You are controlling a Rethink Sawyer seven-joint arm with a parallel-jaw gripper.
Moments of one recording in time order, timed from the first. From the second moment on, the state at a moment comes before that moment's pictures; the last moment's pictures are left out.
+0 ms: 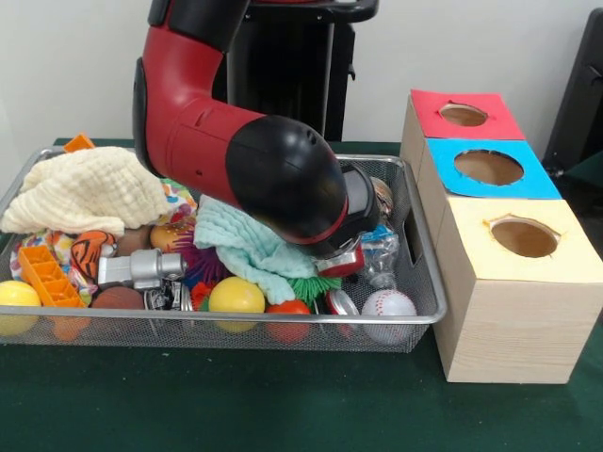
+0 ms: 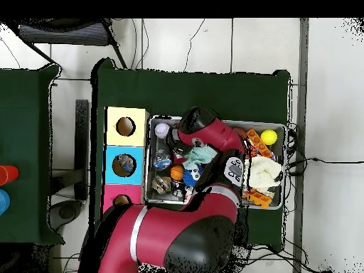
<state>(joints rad) -0.10 -0.02 -0.32 1.12 0.57 1.25 2.61</state>
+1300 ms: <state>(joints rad) -0.11 -0.03 -0.26 1.15 0.66 1.25 2.61</state>
